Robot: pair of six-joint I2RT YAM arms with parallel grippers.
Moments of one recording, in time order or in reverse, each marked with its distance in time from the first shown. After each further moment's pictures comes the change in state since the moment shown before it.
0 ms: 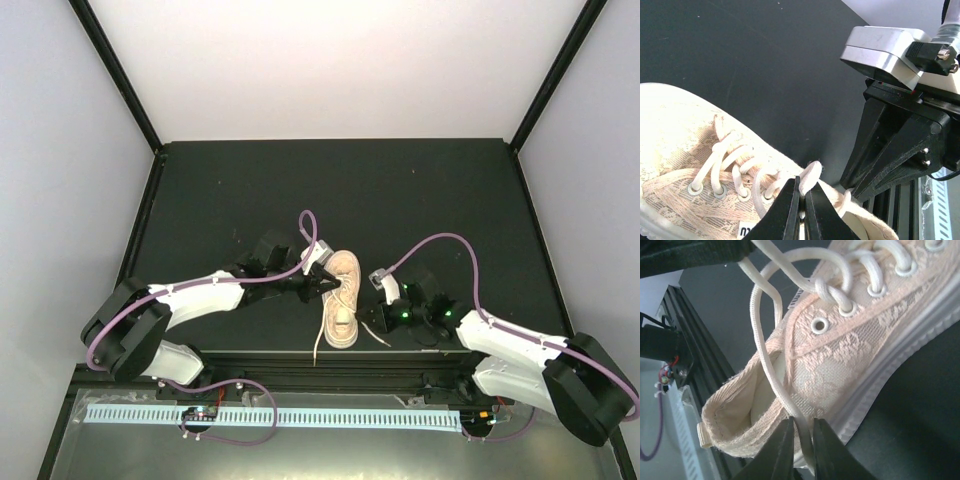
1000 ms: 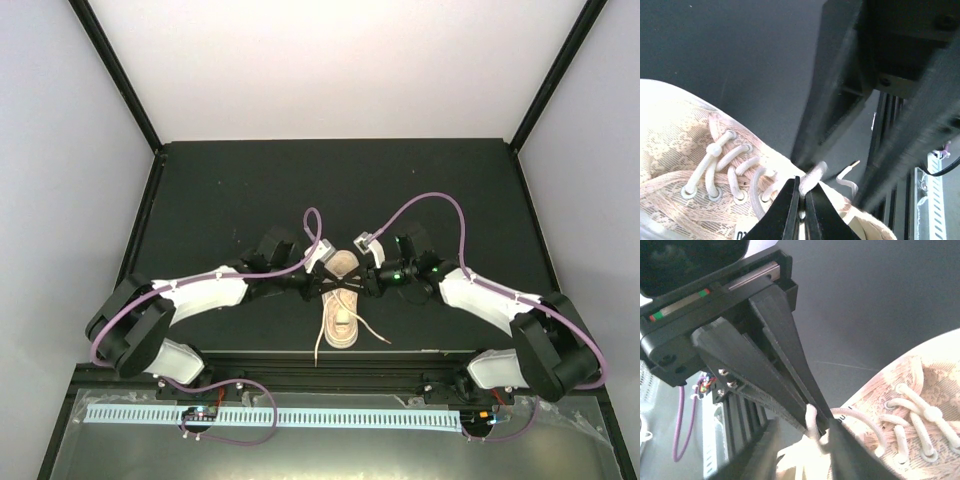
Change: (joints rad) left arm 0.000 0.036 0.055 -0.080 0.026 0.016; right arm -0.153 0.282 0.317 -0.008 -0.306 -0.251
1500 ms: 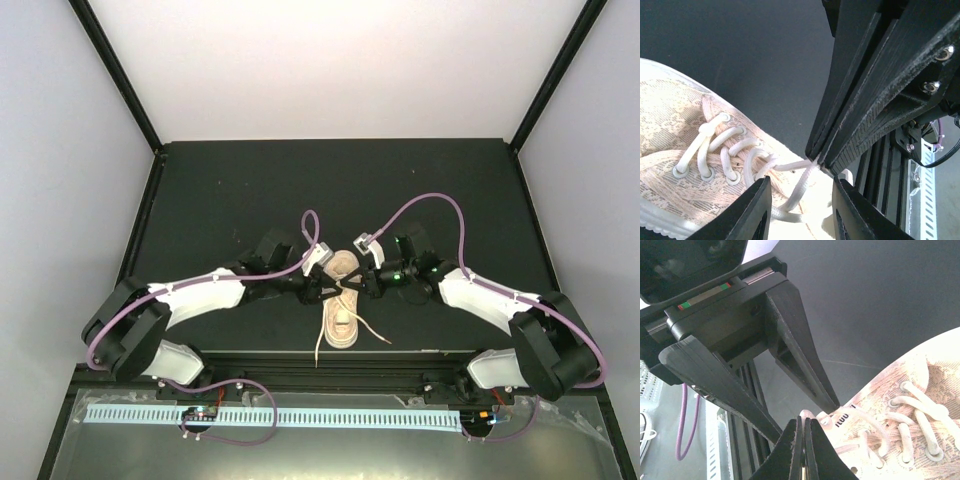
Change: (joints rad) left arm 0.000 -0.036 -0.027 -0.025 0.006 -0.011; right arm 0.001 0.002 -0.003 0.001 -0.010 0.004
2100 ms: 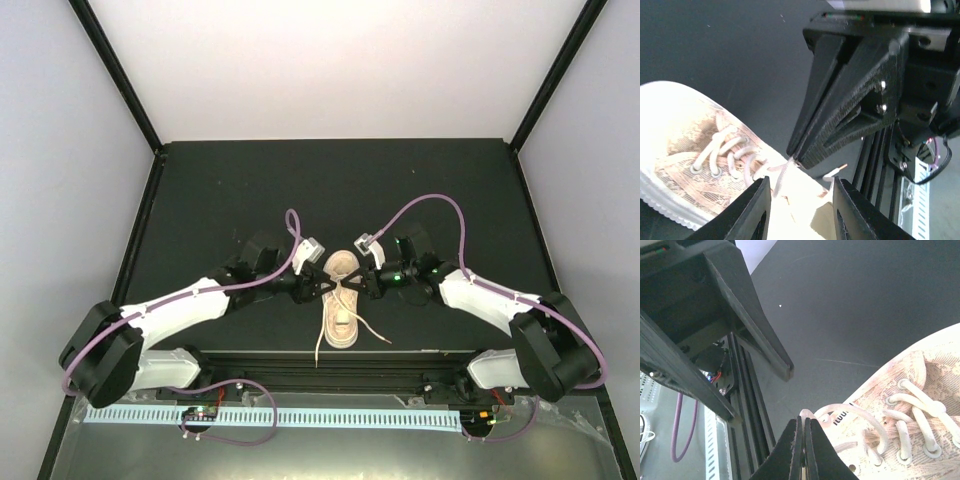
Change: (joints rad) left arm 0.000 -0.174 -0.044 -0.009 -0.087 -0.085; right arm 0.000 -0.007 -0.011 0.007 0.010 0.006
